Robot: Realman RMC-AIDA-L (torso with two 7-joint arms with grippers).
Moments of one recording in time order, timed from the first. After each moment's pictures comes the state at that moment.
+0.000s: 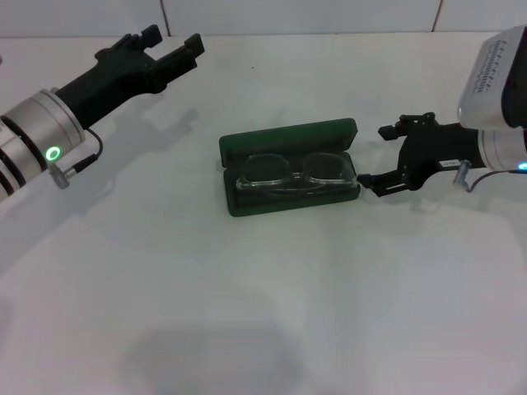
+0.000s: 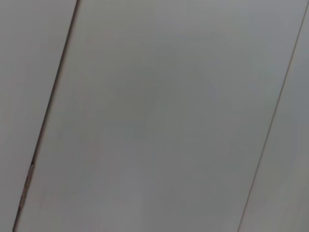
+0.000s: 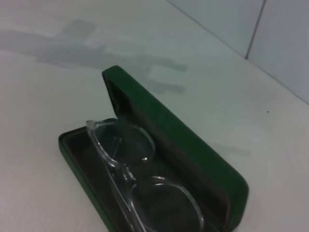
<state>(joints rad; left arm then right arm) -0.74 -2.07 2.84 -0.25 -0.85 1.30 -1.03 0.64 2.02 -1.32 -0.76 -1.96 -0.97 1.52</state>
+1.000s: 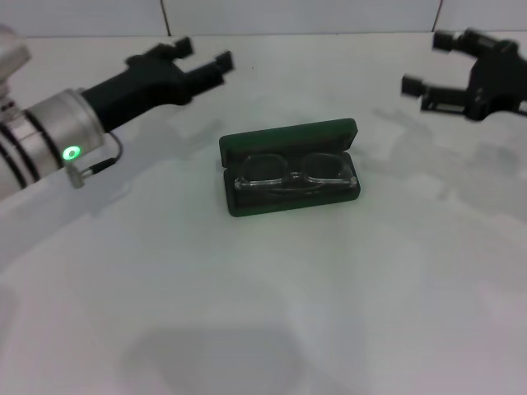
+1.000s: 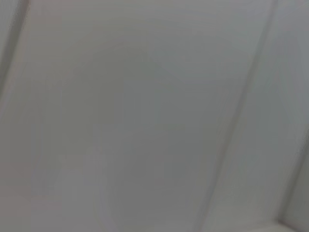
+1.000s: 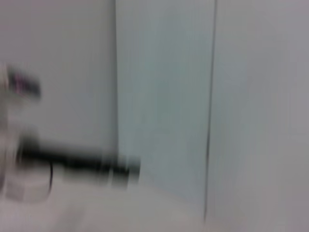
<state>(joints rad) -0.78 -2.06 2.84 -0.25 -0.72 1.31 -1.08 0.51 2.01 -0.90 -0.71 -1.55 -1.36 1.19</state>
